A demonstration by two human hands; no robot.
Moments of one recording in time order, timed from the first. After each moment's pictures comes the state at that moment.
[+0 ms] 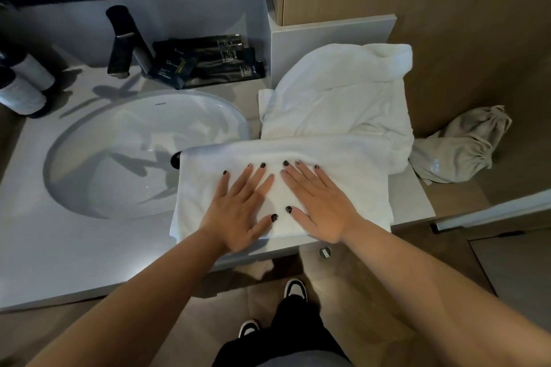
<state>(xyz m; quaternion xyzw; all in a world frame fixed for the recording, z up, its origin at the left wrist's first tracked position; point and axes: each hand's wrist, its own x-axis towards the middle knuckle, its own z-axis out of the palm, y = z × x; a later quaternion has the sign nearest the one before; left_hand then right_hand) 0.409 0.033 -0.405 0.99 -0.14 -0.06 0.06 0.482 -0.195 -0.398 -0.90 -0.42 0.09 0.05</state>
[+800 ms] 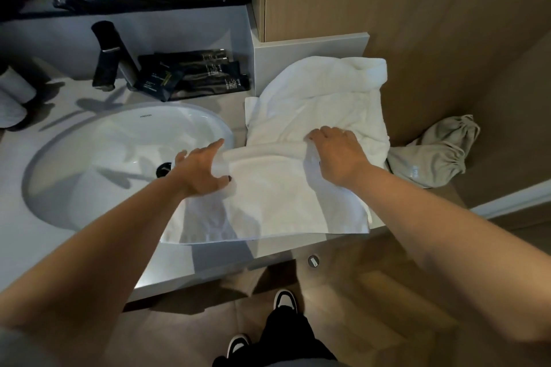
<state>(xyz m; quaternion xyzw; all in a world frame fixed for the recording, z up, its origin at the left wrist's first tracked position) 0.493 0.089 -0.365 0.97 0.05 -0.16 0.16 0.563 -0.209 -0.325 -0.96 -0.26 0.04 0.00</state>
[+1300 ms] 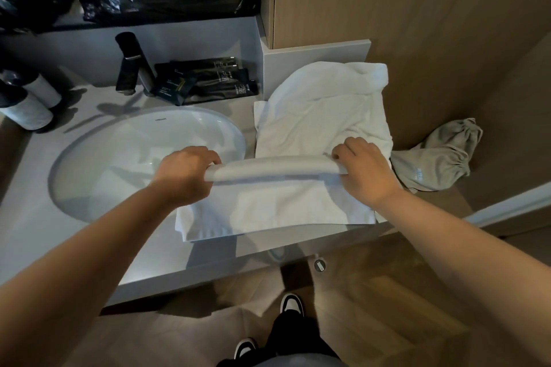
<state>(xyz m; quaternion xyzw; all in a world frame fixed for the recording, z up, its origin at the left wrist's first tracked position) 0.445 0.097 -0.317 1.00 -0.01 0.02 0.10 0.520 -0.247 -0.323 -0.93 -0.32 -0.13 0.09</state>
